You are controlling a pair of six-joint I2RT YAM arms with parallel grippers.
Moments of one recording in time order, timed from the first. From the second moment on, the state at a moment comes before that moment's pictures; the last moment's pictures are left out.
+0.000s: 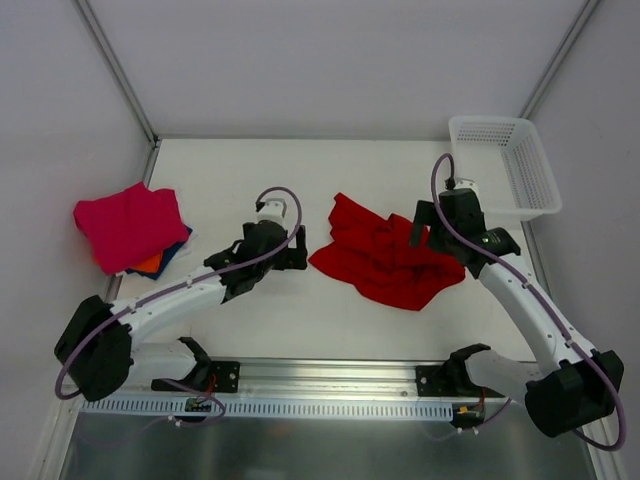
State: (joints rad) left arm -0.74 1.15 0.69 -0.19 -0.34 -0.51; right arm 0.35 1.10 0.98 -0.72 0.25 0.41
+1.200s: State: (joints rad) left arm -0.67 1.55 0.66 0.56 -0.06 -0.44; right arm 0.50 1.52 0.87 -0.48 0.21 0.46
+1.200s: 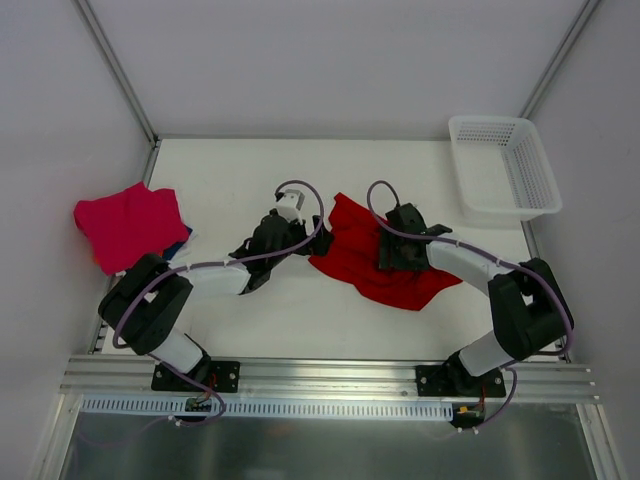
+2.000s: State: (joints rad) left arm -0.65 1.45 0.57 0.58 -0.06 -0.44; right arm 0.51 1.51 1.00 -0.56 0.32 0.44
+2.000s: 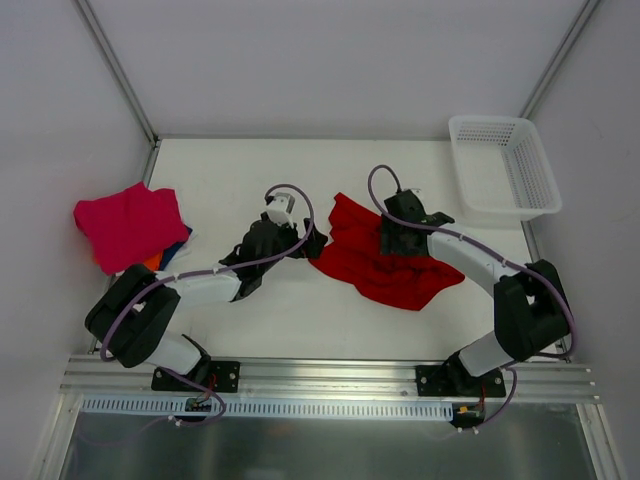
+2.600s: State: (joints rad) left arm -0.65 1.40 0.53 0.58 -0.08 -0.44; right arm 0.51 1.55 1.01 -0.59 0.36 0.43
